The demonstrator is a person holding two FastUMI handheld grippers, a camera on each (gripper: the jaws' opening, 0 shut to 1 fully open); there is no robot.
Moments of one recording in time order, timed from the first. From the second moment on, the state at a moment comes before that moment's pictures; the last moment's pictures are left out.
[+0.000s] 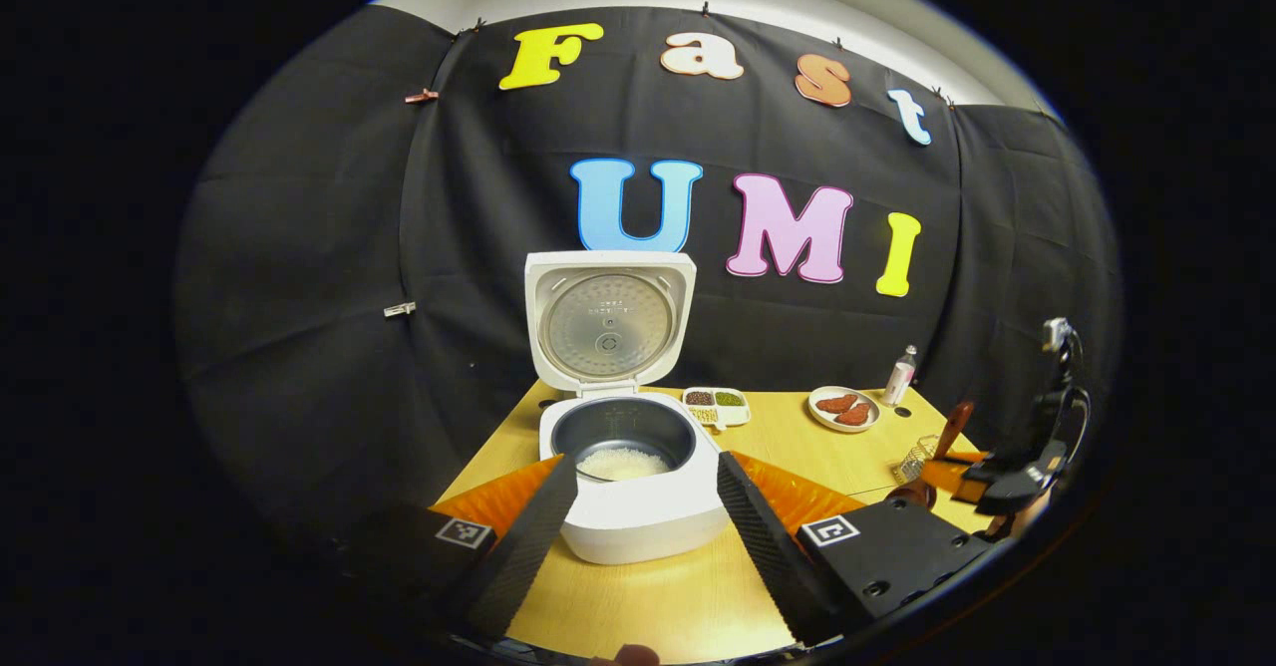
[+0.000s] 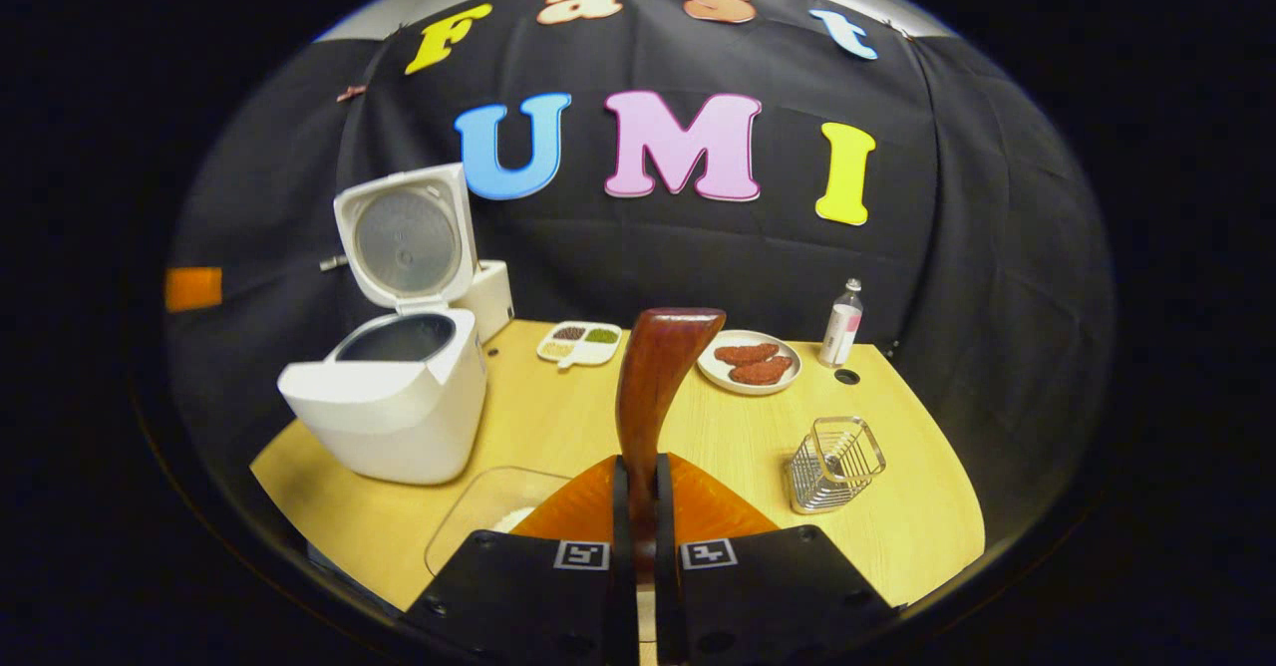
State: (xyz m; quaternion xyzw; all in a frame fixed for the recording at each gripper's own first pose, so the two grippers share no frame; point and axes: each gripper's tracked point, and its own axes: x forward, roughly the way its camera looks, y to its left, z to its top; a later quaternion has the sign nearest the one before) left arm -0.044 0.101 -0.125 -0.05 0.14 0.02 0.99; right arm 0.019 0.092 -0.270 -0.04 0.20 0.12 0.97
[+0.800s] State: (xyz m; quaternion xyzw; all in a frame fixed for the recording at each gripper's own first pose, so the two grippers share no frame) left arm -0.047 0.139 -0.142 -0.06 0.16 0.04 0.99; right arm 0.033 0.142 -0.344 0.15 0.30 0.06 0.94
